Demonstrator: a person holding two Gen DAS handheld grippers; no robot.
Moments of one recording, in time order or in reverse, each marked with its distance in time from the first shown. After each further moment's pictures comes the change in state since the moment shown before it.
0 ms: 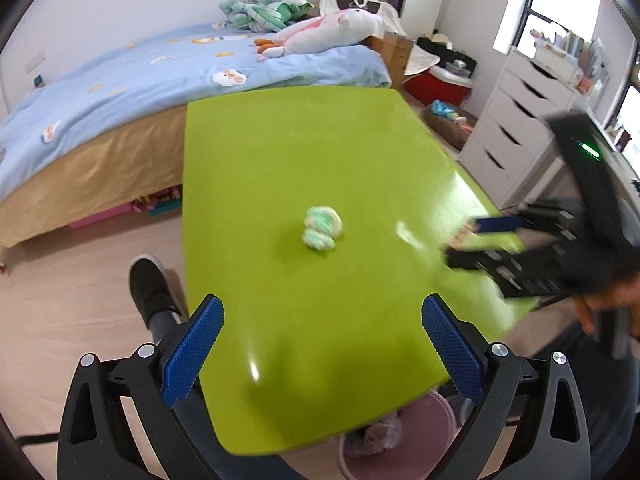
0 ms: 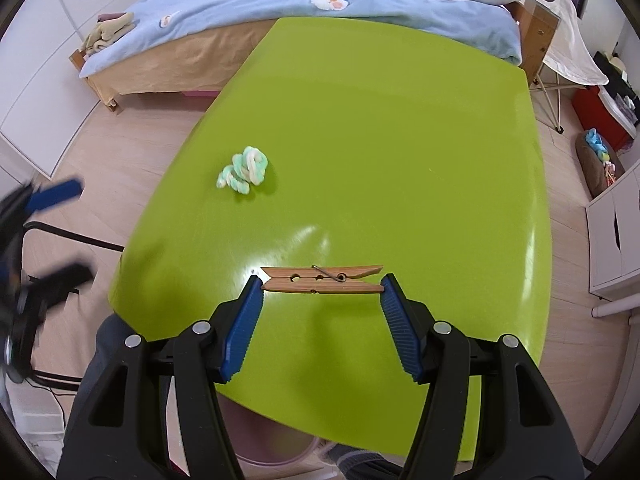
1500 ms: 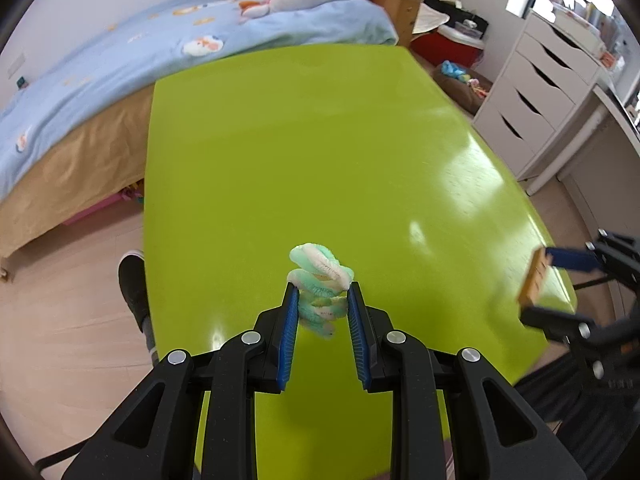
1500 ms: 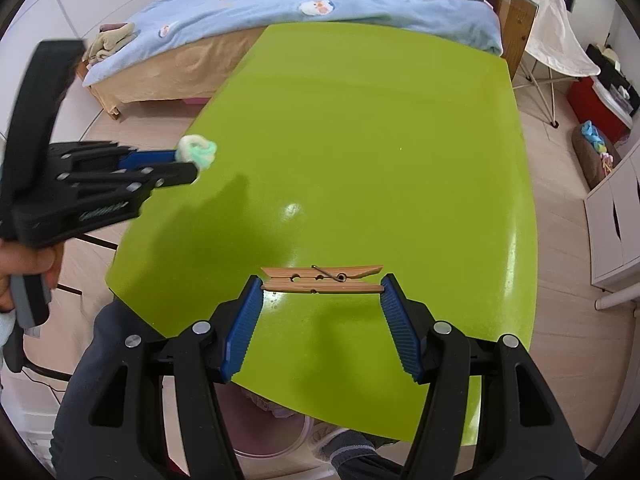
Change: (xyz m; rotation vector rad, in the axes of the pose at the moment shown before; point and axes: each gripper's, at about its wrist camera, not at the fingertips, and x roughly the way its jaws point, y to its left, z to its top) left arm 0.062 -0.018 0.033 0.032 0.149 0.014; right arm -0.011 -0.022 -0.026 0.014 -0.041 0.013
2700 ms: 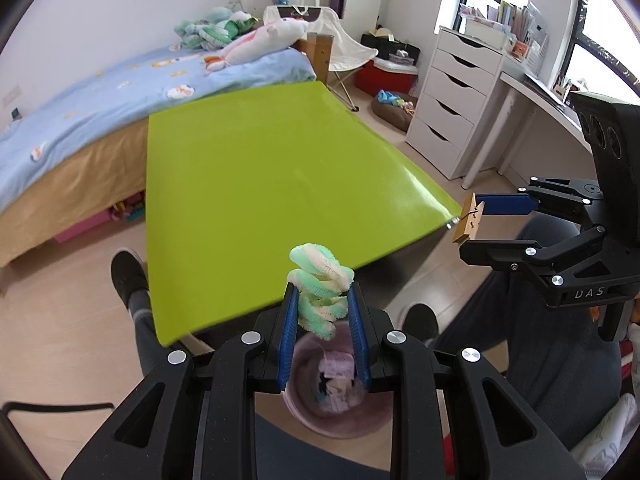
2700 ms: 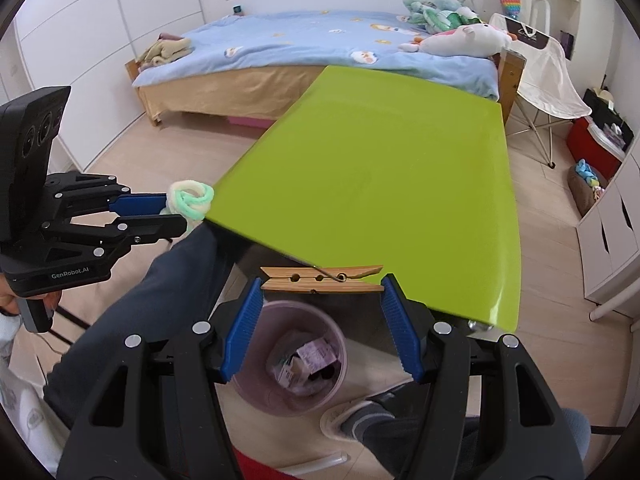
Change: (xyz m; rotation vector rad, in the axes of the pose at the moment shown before) left arm -0.124 -0.064 -0.157 0.098 -0.184 -0.106; right arm -0.110 0.071 -0.131 -0.106 -0.178 0.035
